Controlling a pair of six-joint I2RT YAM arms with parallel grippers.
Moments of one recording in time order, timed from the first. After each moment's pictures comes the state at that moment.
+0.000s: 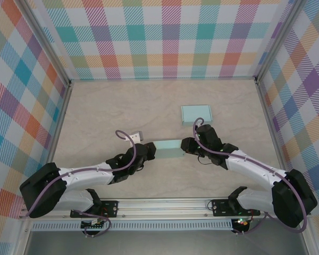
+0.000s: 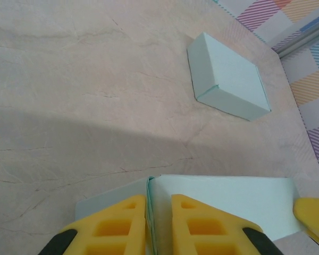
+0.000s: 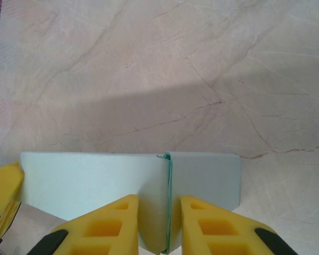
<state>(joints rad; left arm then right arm) -0.94 1.25 0.48 0.23 -0.41 -0.98 0.63 1.17 0.60 -0.18 -0.14 0.78</state>
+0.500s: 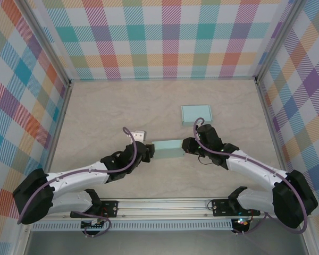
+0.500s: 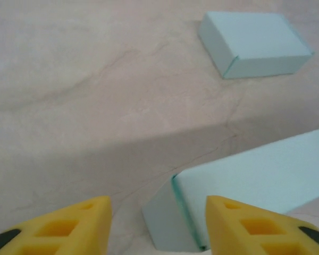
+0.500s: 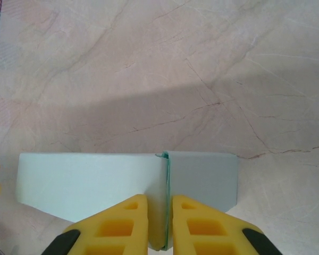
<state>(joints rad) -0.94 1.15 0.57 -0.02 -0.44 -0.50 0.63 1.16 0.60 -0.19 -0.14 0.76</state>
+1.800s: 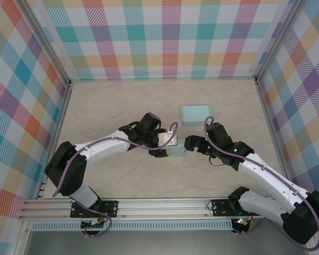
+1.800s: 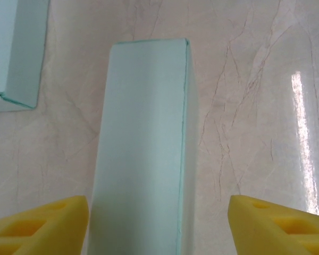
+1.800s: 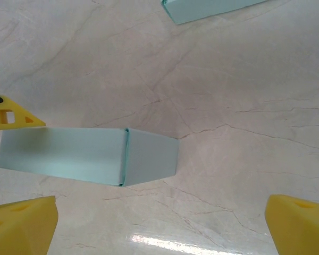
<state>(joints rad) -0.75 1.59 1.06 -0.39 0.30 0.76 0.62 0.98 0.74 -0.61 0.03 0.70</state>
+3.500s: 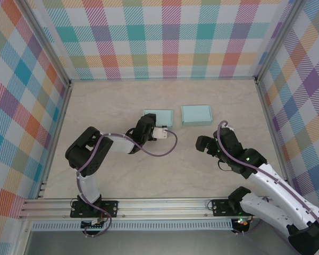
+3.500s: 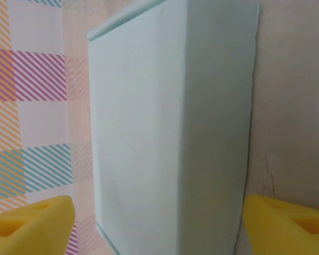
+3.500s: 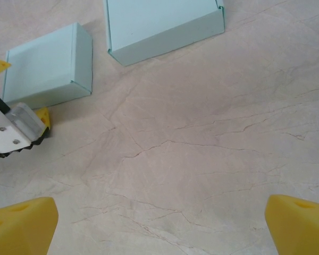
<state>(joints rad) -0.63 1.85 0.85 0.43 -0.23 1.21 0.62 0.81 0.74 -0.76 0.23 0.75</state>
